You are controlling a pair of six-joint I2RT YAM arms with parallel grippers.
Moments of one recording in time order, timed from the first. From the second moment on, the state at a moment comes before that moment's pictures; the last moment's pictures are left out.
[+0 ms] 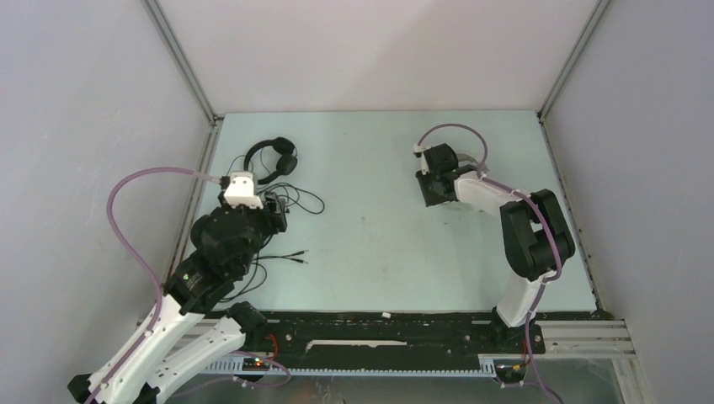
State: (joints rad) left arm -0.68 0.56 0.82 -0.50 -0.58 -0.21; right arm 0.42 1.80 1.16 -0.35 0.07 0.05
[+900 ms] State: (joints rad) left arm -0.22 1.19 1.02 -0.44 -0.31 -0.29; right arm 0.56 1.37 1.13 -0.39 -0.22 0.17
